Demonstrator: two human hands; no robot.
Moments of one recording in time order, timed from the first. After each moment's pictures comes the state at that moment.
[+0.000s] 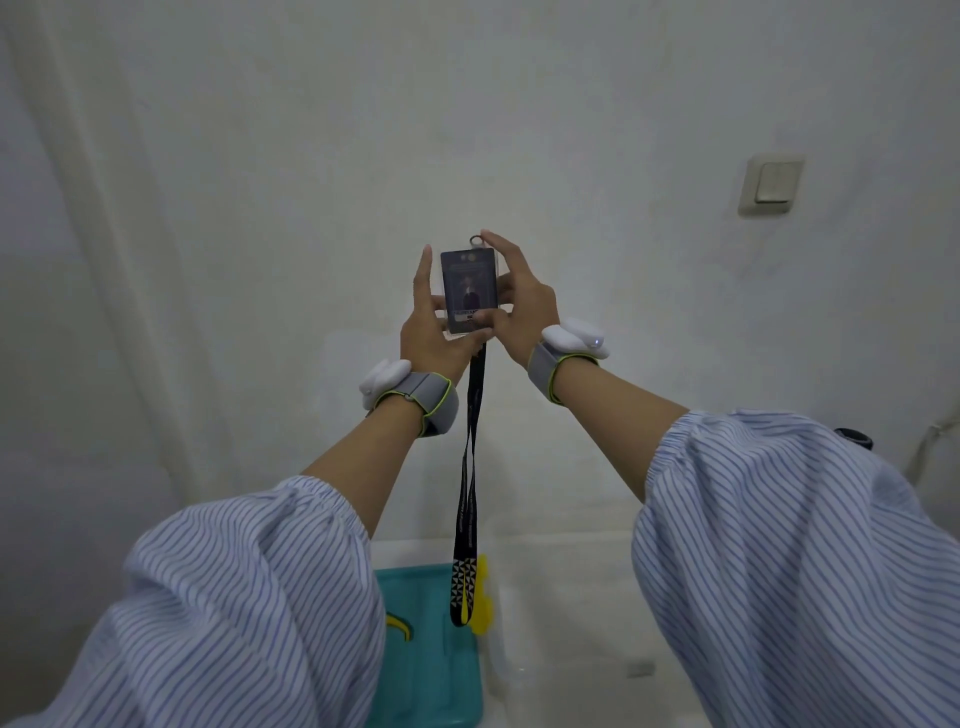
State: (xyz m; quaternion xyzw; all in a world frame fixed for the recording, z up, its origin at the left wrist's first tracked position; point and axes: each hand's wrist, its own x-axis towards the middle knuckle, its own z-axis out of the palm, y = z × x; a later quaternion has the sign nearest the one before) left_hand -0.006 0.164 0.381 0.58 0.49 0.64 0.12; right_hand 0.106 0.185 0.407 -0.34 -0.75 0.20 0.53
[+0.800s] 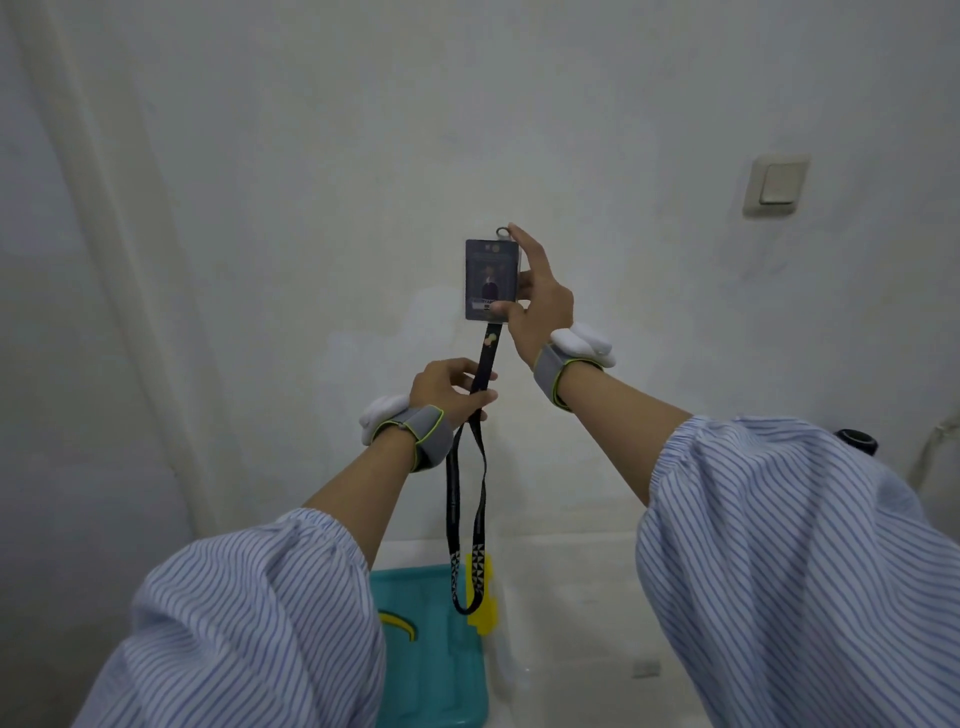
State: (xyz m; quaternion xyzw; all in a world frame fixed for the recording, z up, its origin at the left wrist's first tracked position) left_hand -0.016 0.156 0.344 0.62 0.59 0.47 0.23; right_hand 0.104 0.187 0.407 -0.37 -0.70 0.18 0.59
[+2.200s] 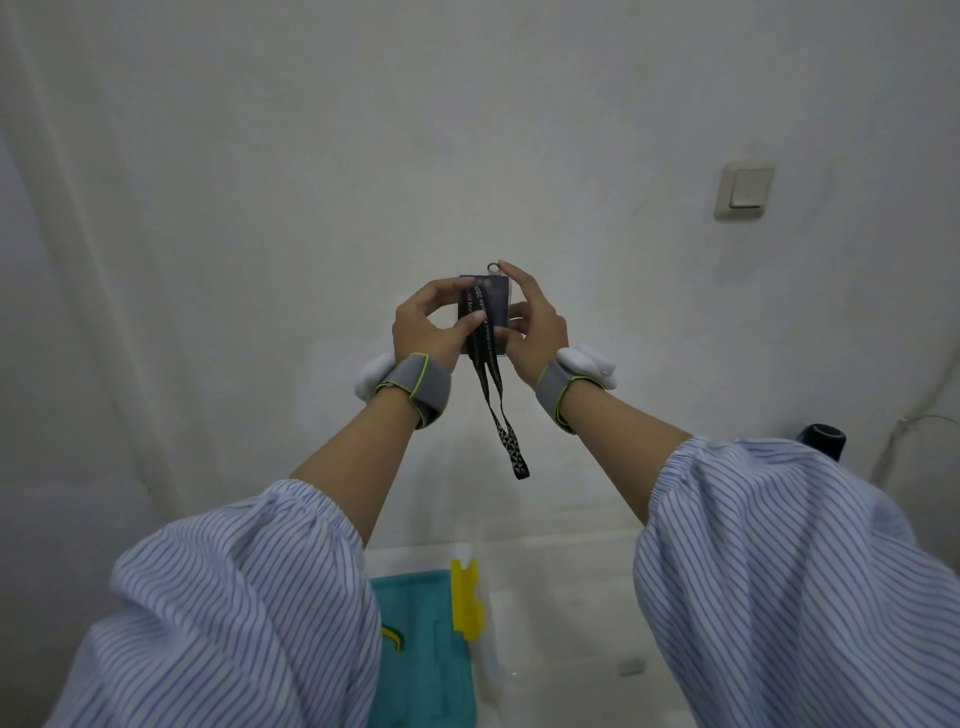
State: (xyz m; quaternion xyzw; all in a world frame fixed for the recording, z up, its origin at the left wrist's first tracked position) left_hand 0.004 0.161 0.395 0.57 0.43 0.68 0.17; right_hand 0.127 0.183 0.389 -0.39 -0.69 0.26 0.55
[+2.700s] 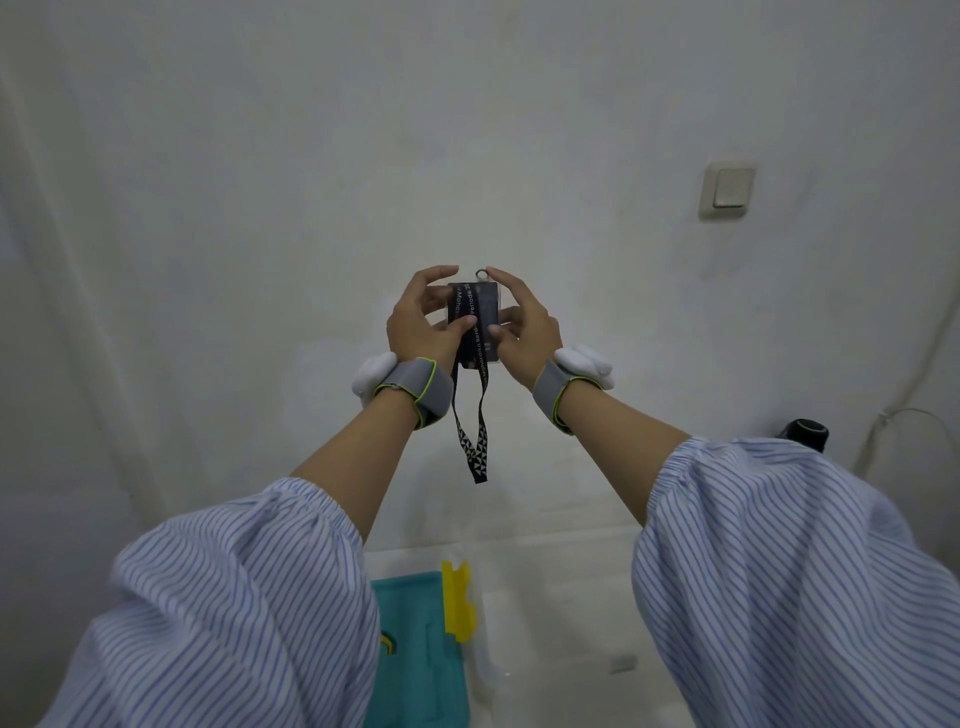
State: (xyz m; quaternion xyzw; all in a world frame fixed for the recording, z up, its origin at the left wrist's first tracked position) left_hand 0.011 0.166 0.394 0.56 0.43 0.69 0.15; right_hand 0.133 0.189 0.388 -0.40 -0.71 0.23 0.53
